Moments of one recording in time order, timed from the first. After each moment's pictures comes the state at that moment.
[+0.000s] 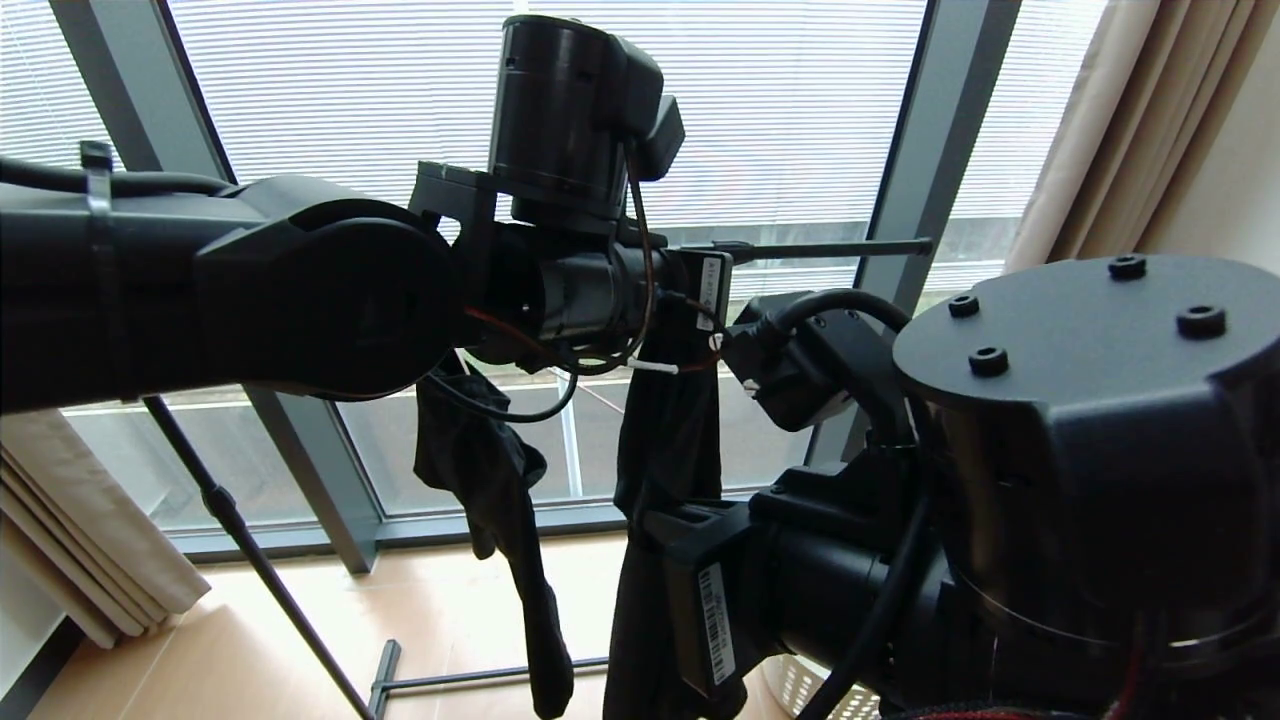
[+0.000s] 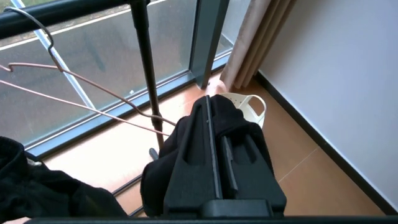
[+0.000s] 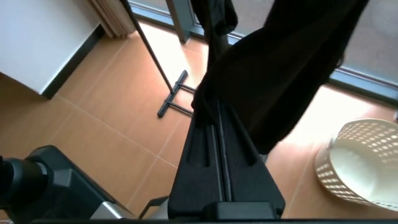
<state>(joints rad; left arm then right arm) -0.77 1.92 -1.67 0.07 0.21 -0.13 1.14 1.64 -1.13 -0.02 -0.40 0.42</state>
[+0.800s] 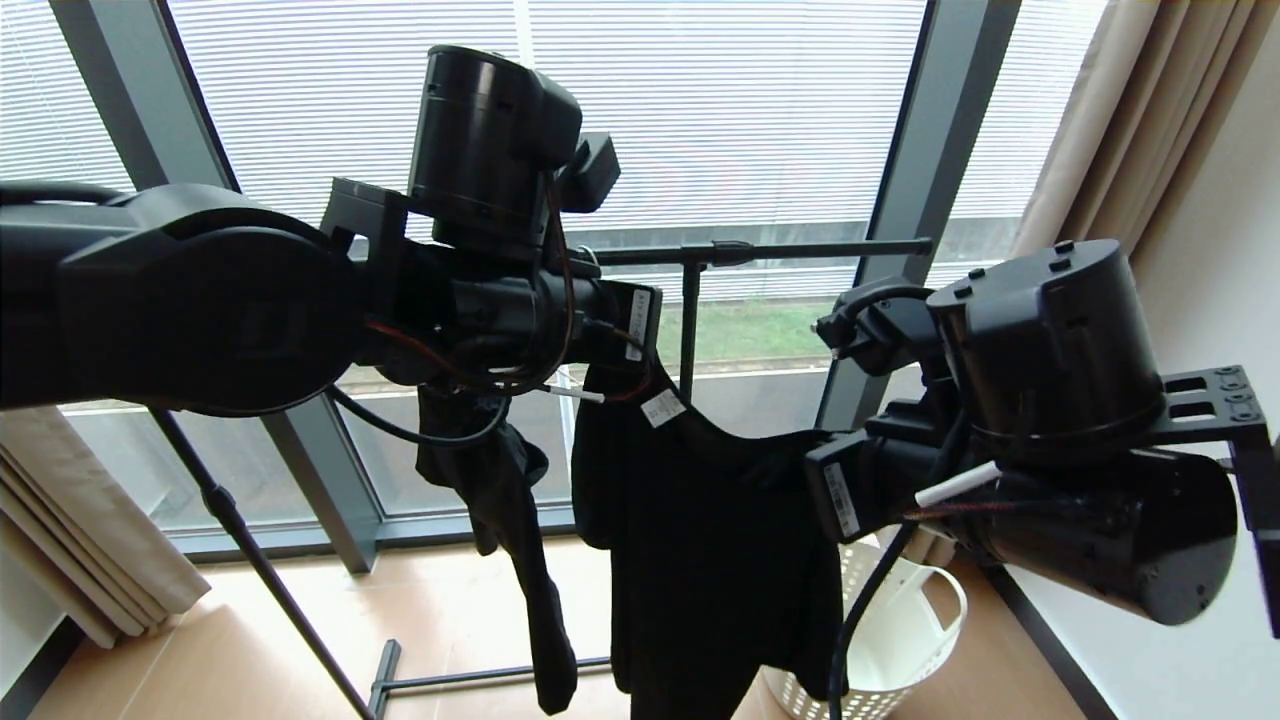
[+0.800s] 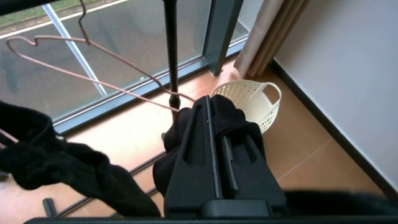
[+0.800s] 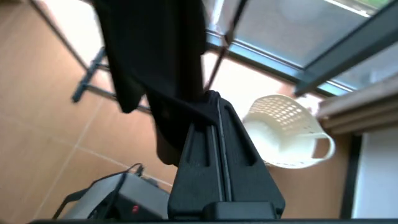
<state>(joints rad) -0.71 1.82 -1.52 0.12 0.21 -0.12 0.82 1.62 -1.07 0.05 -0.51 0.17</state>
